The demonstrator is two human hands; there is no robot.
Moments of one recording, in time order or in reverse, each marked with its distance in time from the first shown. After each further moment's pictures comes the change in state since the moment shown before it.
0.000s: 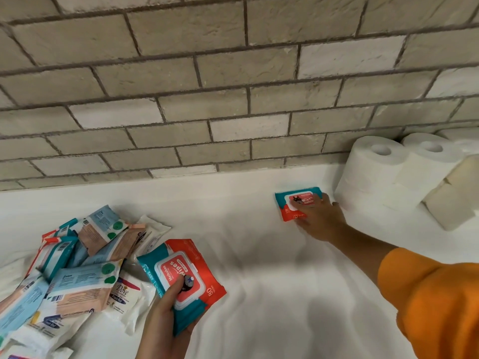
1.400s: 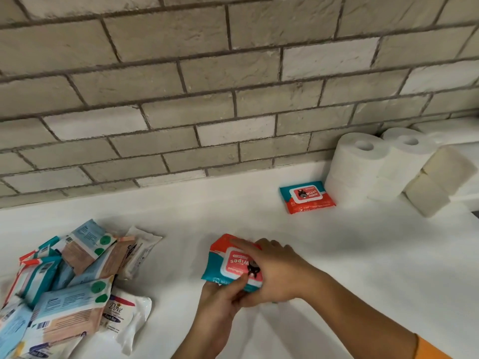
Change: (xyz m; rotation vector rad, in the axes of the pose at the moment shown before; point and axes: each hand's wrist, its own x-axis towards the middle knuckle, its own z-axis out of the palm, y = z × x) left_hand 0.034 -0.049 0.032 0.324 -0.442 -0.024; right_hand -0.130 -0.135 -0.099 0.566 -0.216 -0.305
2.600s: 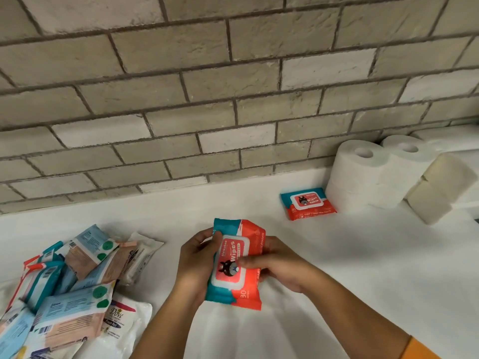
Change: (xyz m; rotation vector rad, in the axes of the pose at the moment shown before) left_hand 0.039 0.075 0.002 0.252 0.279 0.134; right_hand 0.020 0.015 -0.003 1.141 -0.037 0.135
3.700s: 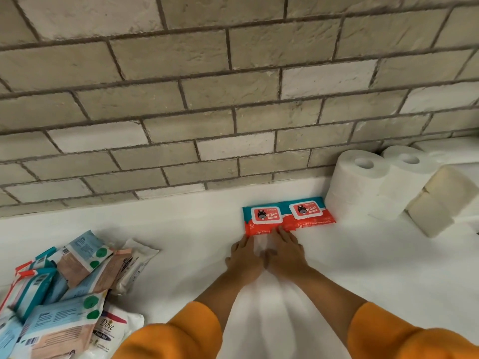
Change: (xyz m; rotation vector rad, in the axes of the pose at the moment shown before) left_hand 0.079 -0.070 0.102 1.107 -0.219 0.105; right_hand 0.087 0.068 -0.068 -0.933 0.538 0.116
